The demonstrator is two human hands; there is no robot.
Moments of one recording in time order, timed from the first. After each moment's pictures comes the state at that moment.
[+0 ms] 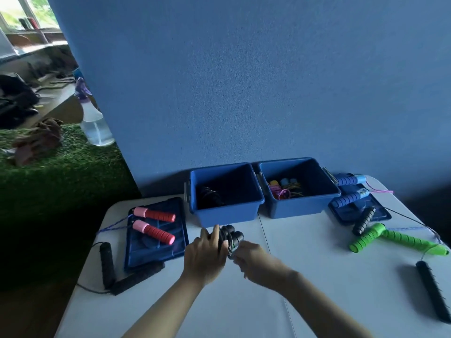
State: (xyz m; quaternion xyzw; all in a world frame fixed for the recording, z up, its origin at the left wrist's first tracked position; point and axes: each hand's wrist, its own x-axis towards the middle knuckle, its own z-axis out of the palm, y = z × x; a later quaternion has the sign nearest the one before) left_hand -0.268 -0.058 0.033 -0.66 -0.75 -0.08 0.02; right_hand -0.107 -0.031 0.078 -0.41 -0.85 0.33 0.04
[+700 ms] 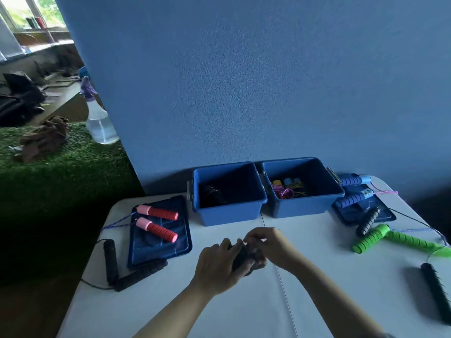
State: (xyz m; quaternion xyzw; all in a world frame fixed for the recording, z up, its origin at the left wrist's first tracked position) left_hand -0.247 -0.075 0.036 -0.75 -0.65 -0.11 -0.04; right_hand -0.088 0.002 0.071 -0.47 -0.73 0.46 0.17
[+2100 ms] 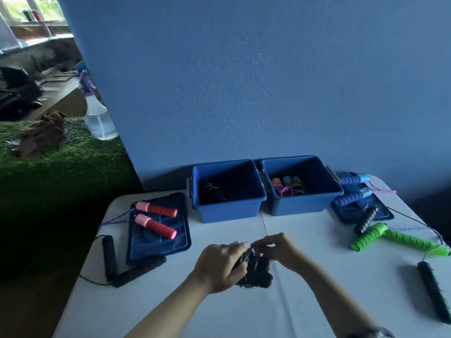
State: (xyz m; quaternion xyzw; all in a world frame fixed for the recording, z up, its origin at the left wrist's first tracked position) left_hand -0.257 -0.073 0.029 -0.82 -0.52 -0.23 -0.08; right_hand -0.063 0.009 0.039 -0.47 -0.62 0.60 0.19
